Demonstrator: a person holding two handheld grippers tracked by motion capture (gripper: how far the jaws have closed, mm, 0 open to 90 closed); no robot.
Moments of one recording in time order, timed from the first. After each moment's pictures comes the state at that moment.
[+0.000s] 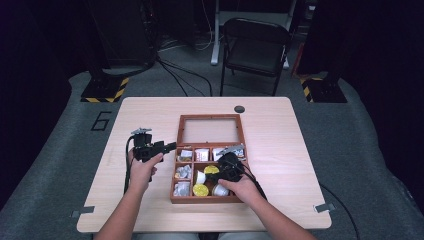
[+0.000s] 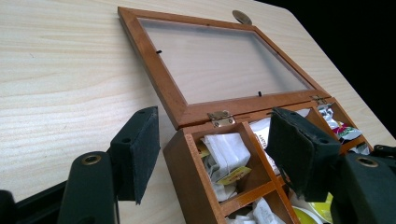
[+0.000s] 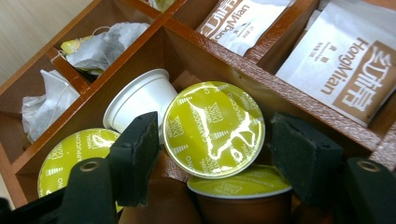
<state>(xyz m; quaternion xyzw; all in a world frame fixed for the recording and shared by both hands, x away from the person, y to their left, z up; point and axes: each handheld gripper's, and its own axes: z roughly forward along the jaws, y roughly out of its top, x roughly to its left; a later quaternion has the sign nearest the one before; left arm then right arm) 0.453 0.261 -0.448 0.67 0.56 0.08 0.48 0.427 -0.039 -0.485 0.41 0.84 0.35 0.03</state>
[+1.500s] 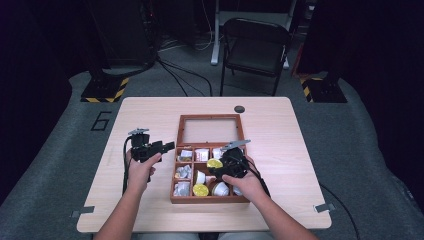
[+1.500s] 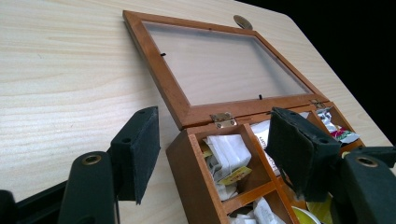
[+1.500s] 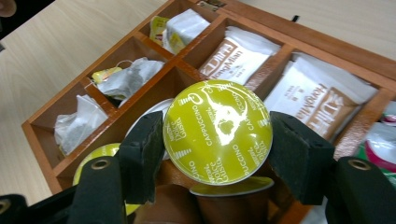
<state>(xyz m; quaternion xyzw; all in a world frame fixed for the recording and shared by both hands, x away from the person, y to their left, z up) 0.450 0.266 -0.447 0.67 0.57 0.08 0.48 0.425 -0.052 -0.456 0.39 0.83 0.39 0.05</state>
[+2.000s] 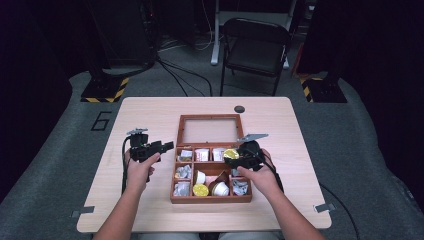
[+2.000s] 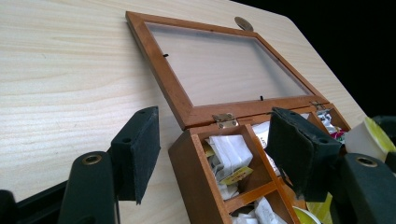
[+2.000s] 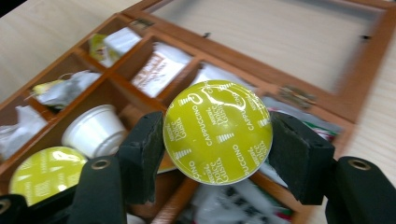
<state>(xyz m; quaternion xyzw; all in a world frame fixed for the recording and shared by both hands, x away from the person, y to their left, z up) 0.450 0.268 -0.447 0.66 0.57 0.08 0.48 0.438 -0.096 -0.441 0.42 0.82 0.38 0.11</state>
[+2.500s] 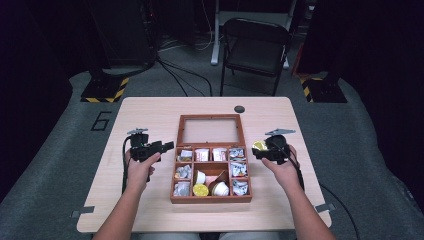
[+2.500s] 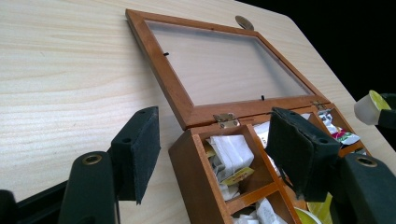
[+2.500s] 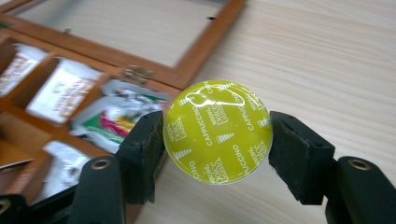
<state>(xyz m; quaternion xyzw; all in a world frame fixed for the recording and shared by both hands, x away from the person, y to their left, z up) 0.452 0.269 -0.449 0.66 0.57 0.07 0.48 0.460 -0.172 -0.446 0.50 0.77 0.35 0.18</state>
